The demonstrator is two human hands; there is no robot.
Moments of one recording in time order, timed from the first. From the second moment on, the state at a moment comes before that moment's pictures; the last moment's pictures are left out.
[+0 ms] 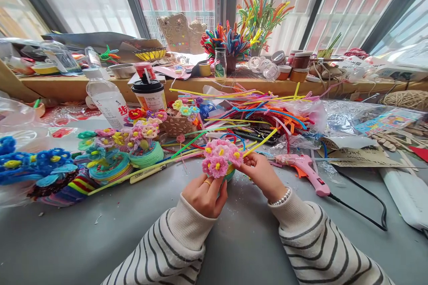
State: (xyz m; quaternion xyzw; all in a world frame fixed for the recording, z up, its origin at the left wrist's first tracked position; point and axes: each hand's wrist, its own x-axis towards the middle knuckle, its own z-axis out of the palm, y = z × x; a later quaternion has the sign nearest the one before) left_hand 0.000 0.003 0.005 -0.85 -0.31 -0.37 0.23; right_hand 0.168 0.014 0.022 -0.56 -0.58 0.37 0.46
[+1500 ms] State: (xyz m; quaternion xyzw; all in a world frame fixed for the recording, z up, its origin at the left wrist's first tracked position) left_hand -0.049 0.041 0.011 -0.90 -0.29 -0.33 0.06; right_hand 0.157 0.019 0.027 -0.49 -0.62 0.38 0.49
